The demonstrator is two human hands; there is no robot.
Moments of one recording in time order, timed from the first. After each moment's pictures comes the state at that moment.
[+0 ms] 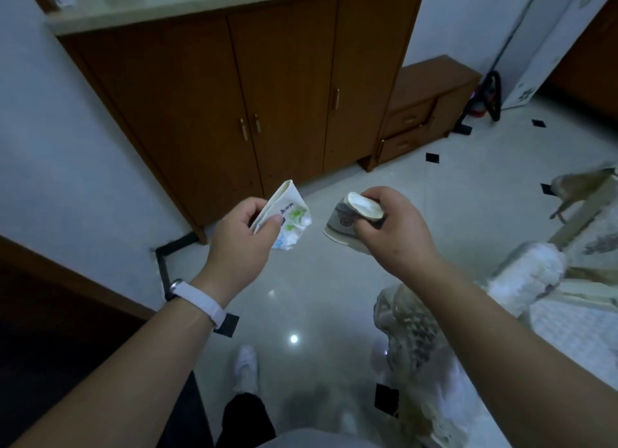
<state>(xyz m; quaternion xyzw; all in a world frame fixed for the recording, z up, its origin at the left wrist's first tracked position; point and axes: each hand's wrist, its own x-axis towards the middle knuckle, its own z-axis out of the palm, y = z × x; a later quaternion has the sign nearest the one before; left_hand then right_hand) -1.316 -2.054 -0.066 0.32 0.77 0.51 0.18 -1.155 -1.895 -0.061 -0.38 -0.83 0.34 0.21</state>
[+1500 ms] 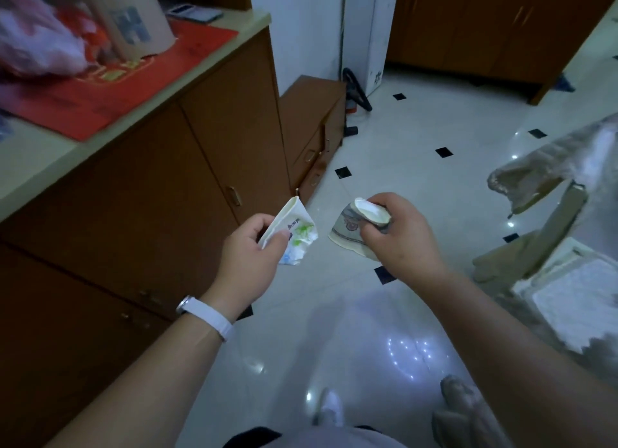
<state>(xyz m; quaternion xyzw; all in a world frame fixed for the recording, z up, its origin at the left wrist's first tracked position) -1.556 -1.594 -0.062 0.53 0.66 0.42 0.33 -1.331 -1.552 -0.061 -0.61 -0.65 0.29 0.34</state>
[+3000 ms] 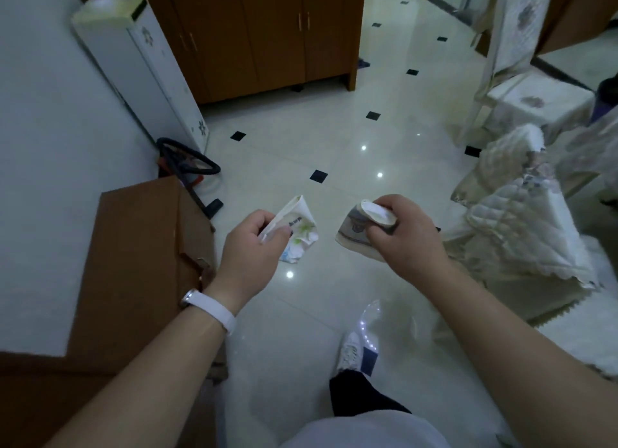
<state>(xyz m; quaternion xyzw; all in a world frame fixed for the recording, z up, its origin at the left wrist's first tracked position) -1.348 -0.932 -0.090 0.74 0.43 0.27 0.44 -1.147 -1.062 -0.093 -0.81 -0.41 0.14 0.40</state>
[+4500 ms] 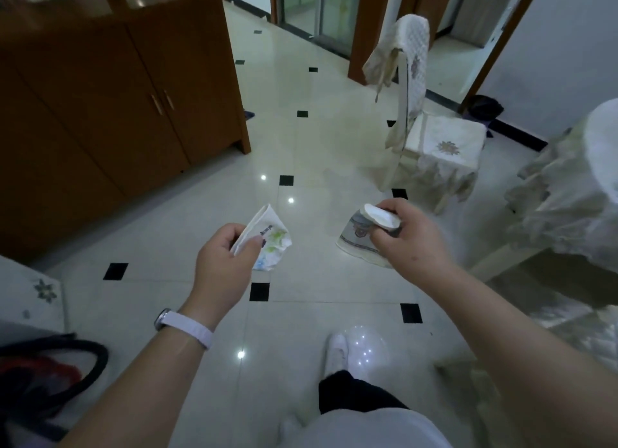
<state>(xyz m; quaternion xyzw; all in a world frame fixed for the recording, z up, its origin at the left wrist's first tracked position) -0.860 -0.334 -0.093 0.78 0.30 0.20 0.51 -0.721 -0.566 -0.059 -0.90 -0.17 0.07 0.40</state>
